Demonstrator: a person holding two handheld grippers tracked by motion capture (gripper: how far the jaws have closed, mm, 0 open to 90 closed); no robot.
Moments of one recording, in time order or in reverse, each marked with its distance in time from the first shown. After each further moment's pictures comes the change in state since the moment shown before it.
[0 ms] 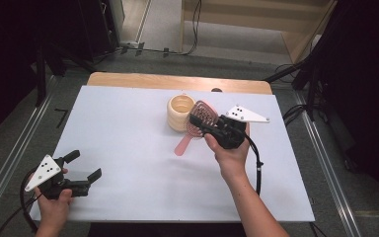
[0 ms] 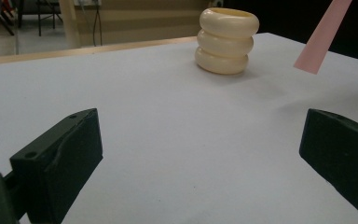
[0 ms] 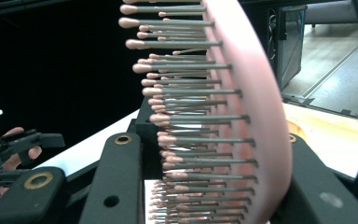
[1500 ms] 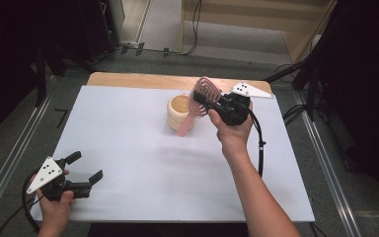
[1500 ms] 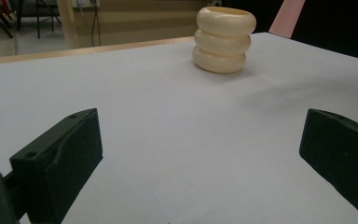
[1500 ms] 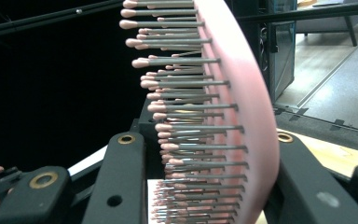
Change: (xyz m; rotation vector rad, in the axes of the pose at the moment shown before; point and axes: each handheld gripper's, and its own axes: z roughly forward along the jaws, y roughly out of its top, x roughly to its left) left arm -0.003 -0.004 0.001 -0.007 -0.001 0.005; right arm -0.028 0.041 0.016 -0.036 -0.012 0.022
